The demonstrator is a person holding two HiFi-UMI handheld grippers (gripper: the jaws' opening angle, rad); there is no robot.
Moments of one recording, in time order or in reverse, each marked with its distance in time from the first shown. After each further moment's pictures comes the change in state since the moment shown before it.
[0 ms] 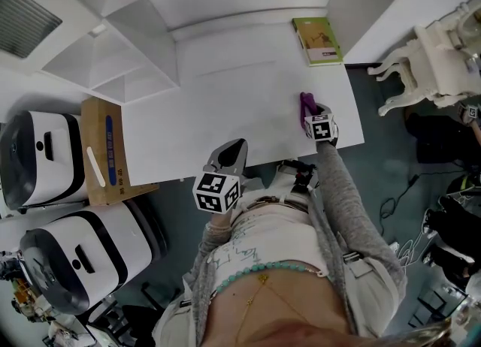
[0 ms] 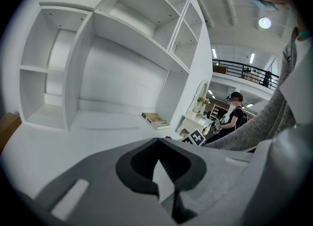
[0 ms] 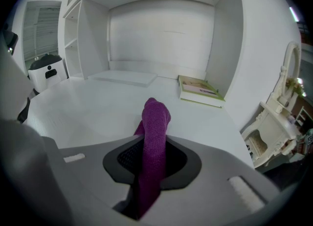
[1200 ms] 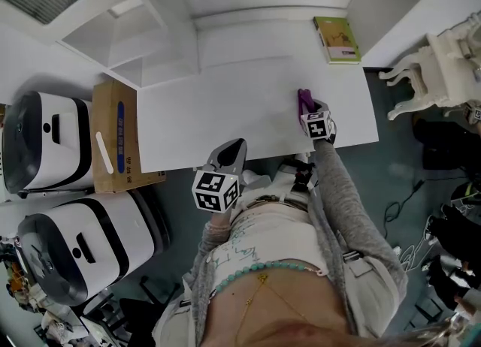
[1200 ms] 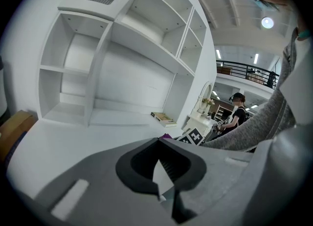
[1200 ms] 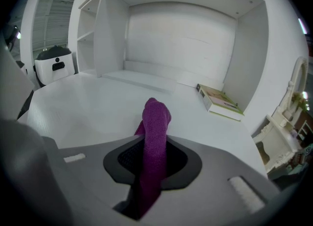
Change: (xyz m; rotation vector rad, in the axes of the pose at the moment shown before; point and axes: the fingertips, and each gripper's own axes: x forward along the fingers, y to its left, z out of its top) left arm -0.061 0.044 -0.023 -0.021 -0.013 0.052; right arm 0.003 0.090 0.028 -0.096 -0.030 0.018
